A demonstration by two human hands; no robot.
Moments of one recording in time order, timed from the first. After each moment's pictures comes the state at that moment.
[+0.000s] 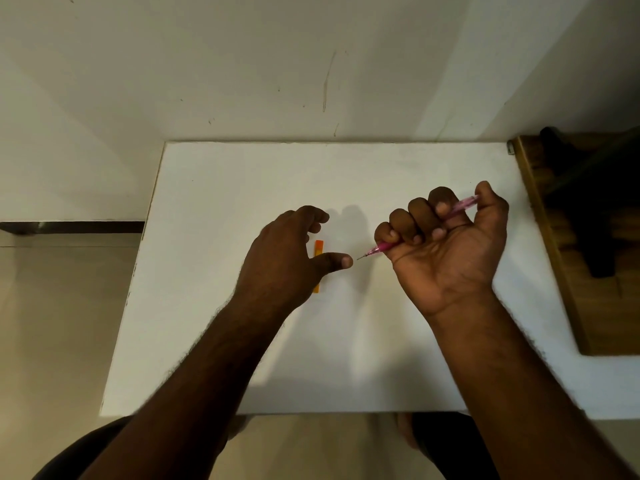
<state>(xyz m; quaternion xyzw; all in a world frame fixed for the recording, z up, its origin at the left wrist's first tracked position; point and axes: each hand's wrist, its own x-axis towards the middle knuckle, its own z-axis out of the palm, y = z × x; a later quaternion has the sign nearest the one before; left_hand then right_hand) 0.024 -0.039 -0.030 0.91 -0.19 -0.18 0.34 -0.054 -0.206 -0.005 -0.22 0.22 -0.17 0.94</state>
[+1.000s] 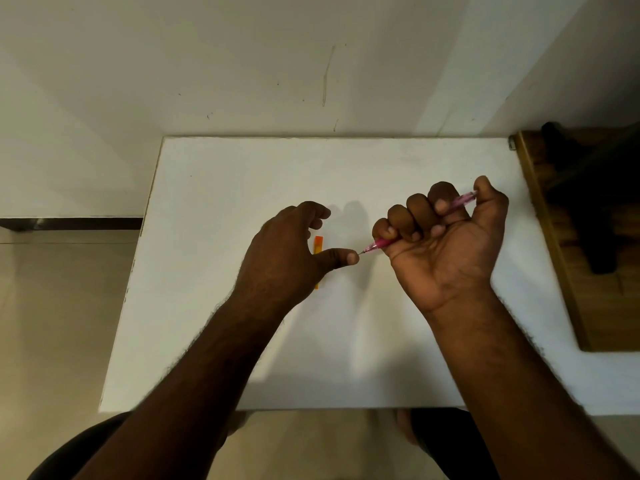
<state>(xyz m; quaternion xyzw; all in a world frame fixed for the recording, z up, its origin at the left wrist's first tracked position) 0.021 -0.042 -0.024 0.90 -0.19 -0.18 0.34 -0.053 -0.204 -0.004 -0.23 0.22 -0.17 0.93</state>
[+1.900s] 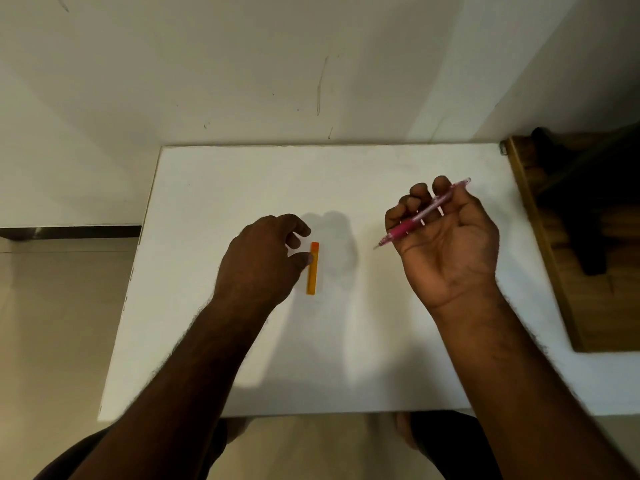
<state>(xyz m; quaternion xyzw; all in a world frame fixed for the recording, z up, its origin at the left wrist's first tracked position) 0.035 -0.024 -0.028 0.93 -0.18 -0.17 0.27 -0.051 -0.217 -0.006 -0.19 0.28 -0.20 0.92</state>
